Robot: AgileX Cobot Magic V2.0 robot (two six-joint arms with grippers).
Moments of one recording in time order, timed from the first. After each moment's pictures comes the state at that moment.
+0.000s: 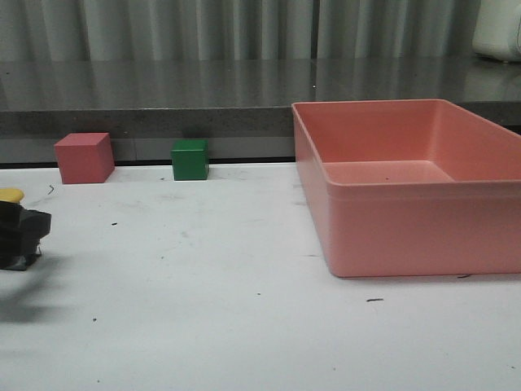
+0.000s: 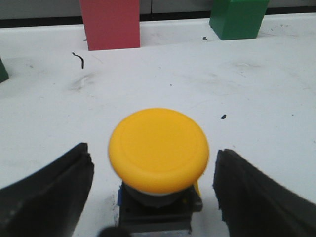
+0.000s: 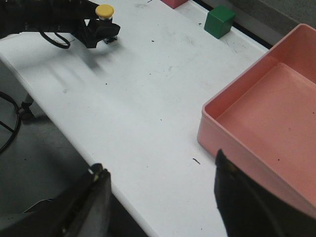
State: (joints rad) left arm -0.13 1.92 -0.34 0.11 -1.14 -0.09; right arm 0.78 0.65 -0.89 -0.02 0.89 -0.03
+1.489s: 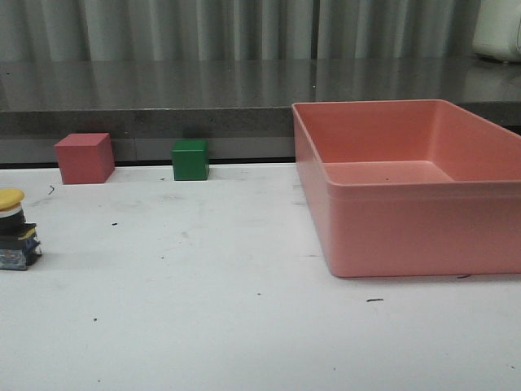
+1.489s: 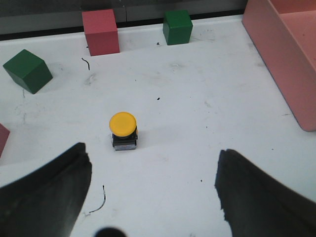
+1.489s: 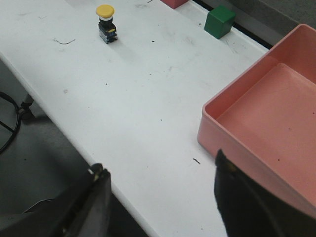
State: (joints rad) left arm -0.27 0.78 -0.89 0.02 0.85 -0.09; right arm 0.78 0.65 -0.89 -0.02 0.89 -0.03
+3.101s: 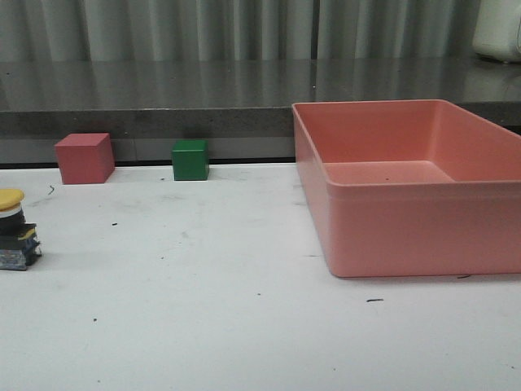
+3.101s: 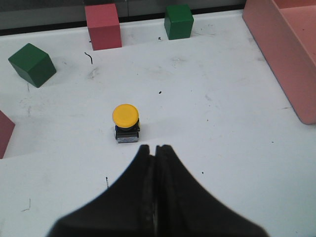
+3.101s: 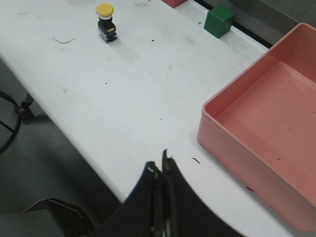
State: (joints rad) left arm -0.25 0.71 -0.86 0.03 0.85 -0.09; right arm 0.78 0.65 -0.89 -0.02 0.89 -0.03
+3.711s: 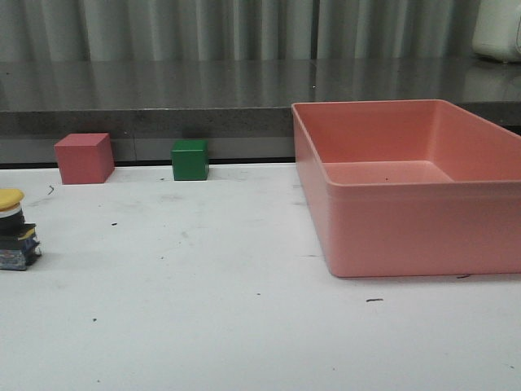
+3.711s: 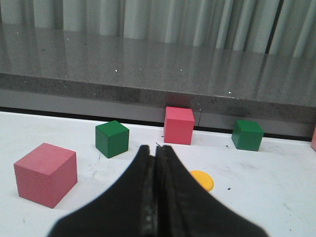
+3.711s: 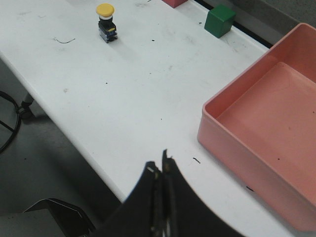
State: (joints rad) left arm 0.03 0.09 -0.07 0.00 0.08 -0.09; right arm 0.78 0.65 -0.89 -0.02 0.89 -0.03
